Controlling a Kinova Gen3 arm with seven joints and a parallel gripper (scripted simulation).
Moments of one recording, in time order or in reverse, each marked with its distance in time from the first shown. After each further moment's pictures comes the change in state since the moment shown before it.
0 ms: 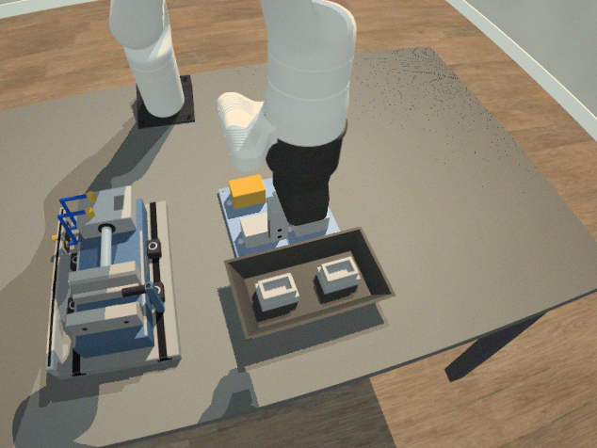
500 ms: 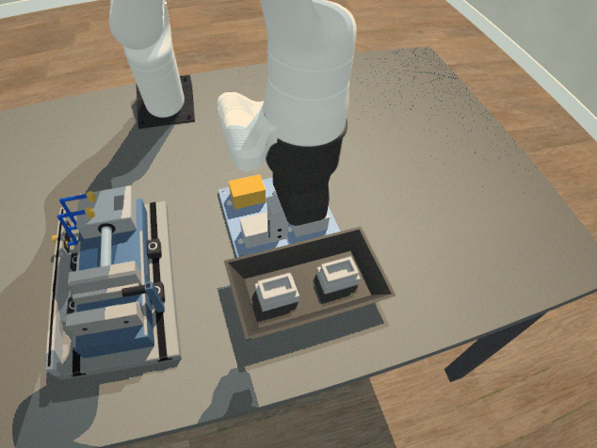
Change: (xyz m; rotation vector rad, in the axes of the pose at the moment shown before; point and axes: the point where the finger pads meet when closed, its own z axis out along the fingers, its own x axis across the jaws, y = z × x) arm 0.000 0.000 0.000 0.001 0.000 0.002
